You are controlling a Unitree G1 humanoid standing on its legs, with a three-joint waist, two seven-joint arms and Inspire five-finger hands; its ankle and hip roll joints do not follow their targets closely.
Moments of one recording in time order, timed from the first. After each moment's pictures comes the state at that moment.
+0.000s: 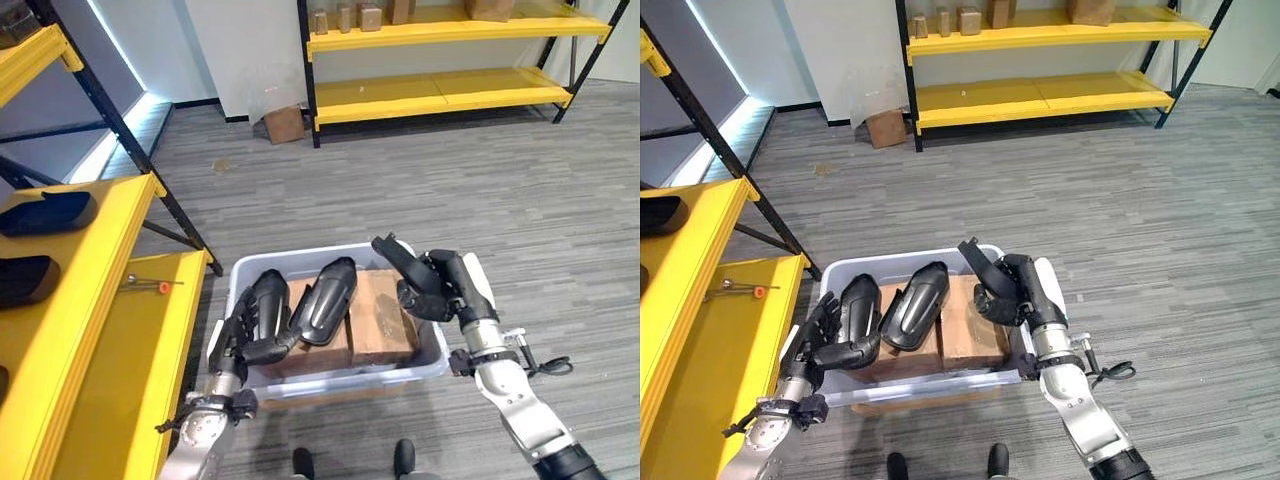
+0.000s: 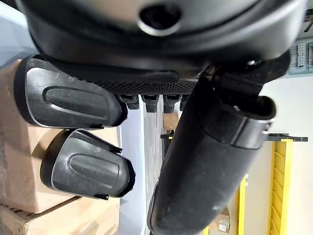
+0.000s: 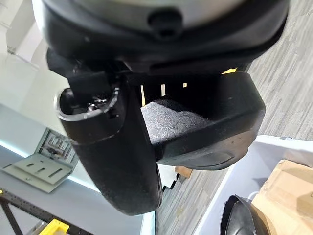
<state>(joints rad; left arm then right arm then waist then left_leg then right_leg) 0.19 0.40 -0.18 0.07 -0.46 -0.13 0.18 -0.07 -0.51 0.29 -0.04 -0.09 -0.07 -0.29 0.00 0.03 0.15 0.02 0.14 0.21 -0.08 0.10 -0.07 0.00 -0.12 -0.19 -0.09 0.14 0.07</state>
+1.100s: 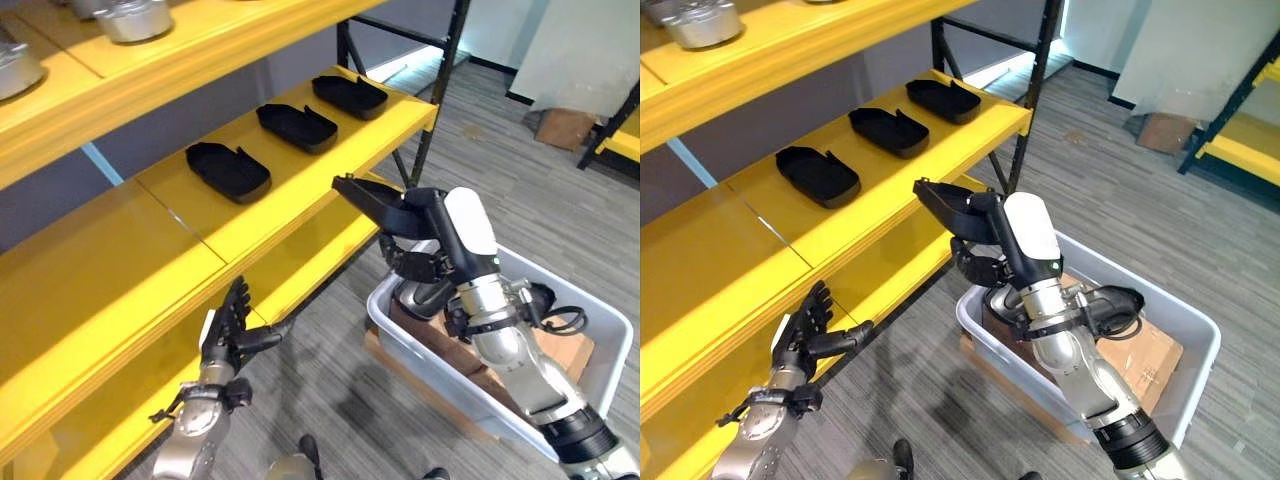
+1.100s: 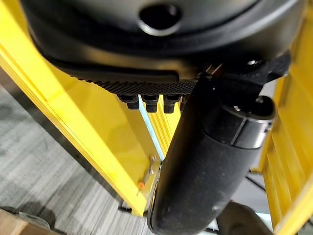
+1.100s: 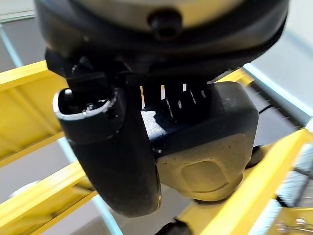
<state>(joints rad) 0.17 0.42 -0.14 0.07 -0.45 -0.12 0.19 -0.29 -0.56 0.35 -0.20 -0.44 -0.10 -0.33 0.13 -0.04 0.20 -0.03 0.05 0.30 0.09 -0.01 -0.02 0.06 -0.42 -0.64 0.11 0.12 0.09</state>
